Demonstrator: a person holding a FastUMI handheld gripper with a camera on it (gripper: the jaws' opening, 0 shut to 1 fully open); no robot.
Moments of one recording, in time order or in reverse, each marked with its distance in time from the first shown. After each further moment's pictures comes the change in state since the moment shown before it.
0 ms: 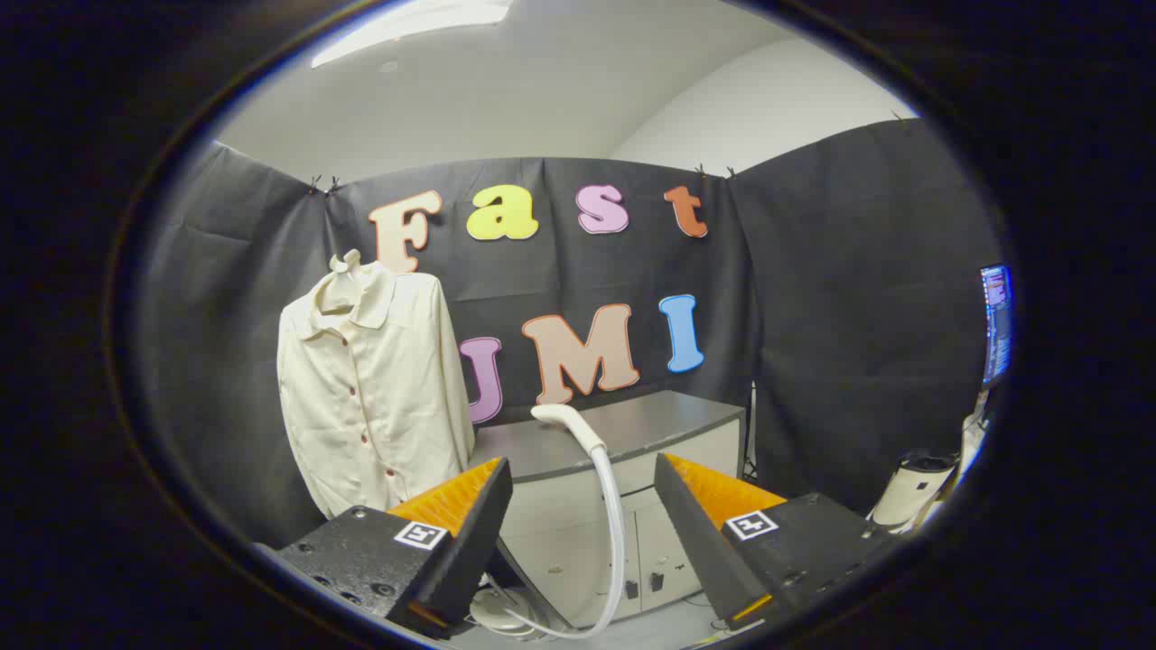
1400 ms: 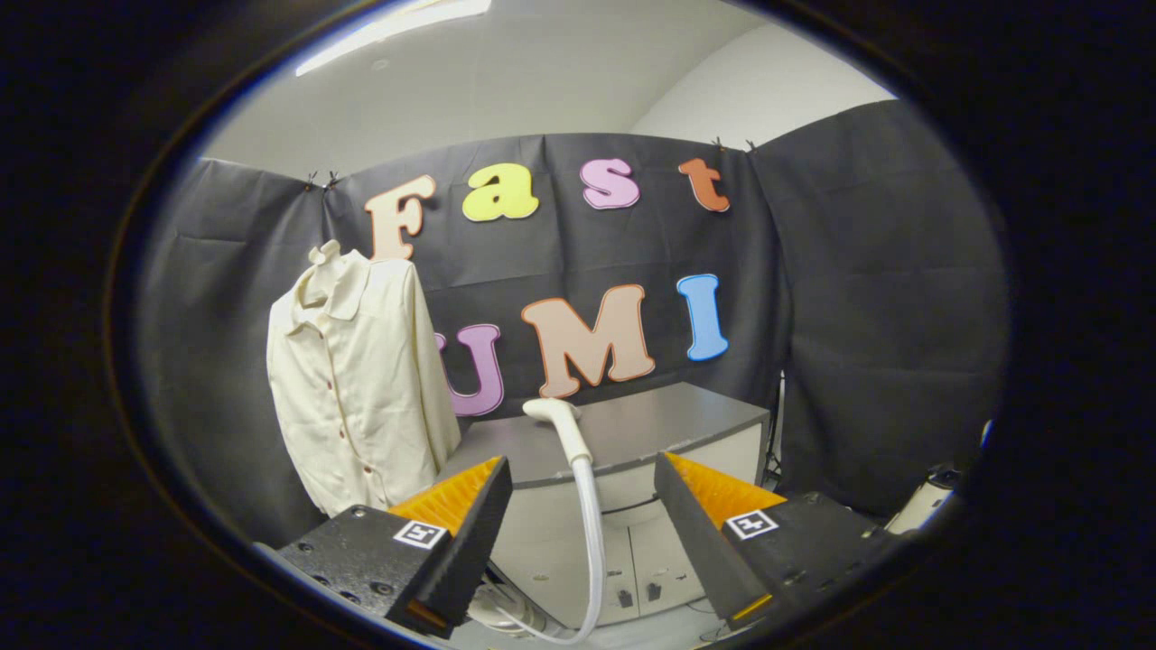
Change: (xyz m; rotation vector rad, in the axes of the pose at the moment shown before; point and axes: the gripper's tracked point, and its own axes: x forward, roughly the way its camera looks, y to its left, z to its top) arm 0.088 -0.045 0.023 -0.002 0.051 0.107
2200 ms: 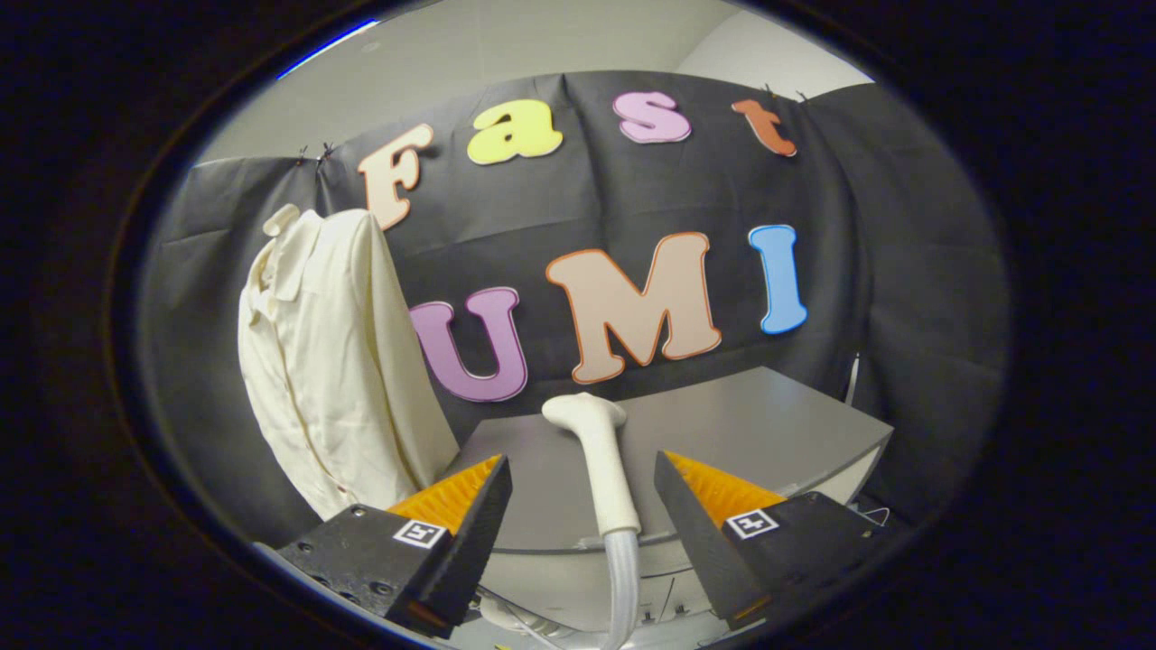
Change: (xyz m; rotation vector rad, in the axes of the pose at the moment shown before) arm 0.200 0.022 0.004 -0.048 0.214 0.128
